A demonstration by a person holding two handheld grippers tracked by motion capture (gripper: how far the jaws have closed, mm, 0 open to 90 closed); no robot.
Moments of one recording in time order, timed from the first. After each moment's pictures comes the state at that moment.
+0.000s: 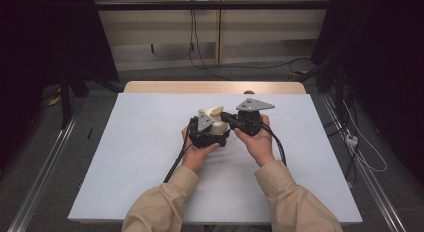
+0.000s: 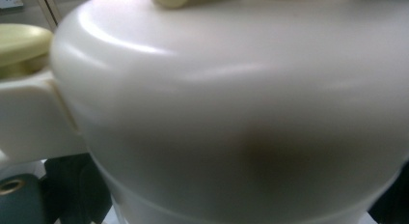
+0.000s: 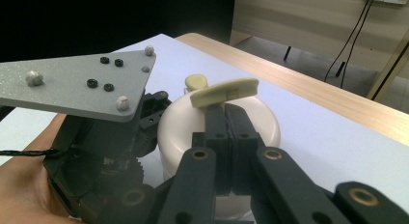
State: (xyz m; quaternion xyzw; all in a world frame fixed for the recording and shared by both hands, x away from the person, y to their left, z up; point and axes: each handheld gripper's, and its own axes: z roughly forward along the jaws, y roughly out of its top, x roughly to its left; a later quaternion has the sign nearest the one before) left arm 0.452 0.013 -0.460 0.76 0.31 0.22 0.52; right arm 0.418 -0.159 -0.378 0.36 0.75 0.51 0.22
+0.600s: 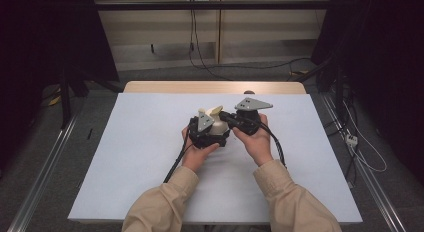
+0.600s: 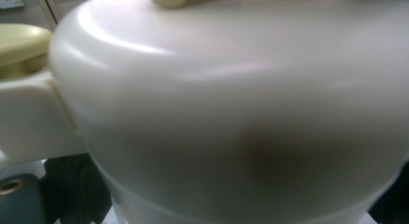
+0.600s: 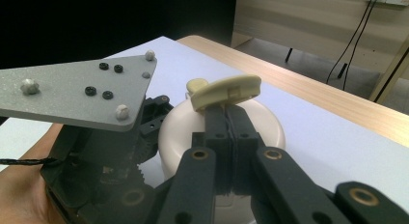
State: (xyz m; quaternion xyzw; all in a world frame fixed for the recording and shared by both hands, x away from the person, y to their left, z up) left arm 0.452 0.013 -0.460 0.77 0.31 0.22 0.52; right arm 0.421 -0.156 -0.379 0.36 0.75 0.51 0.22
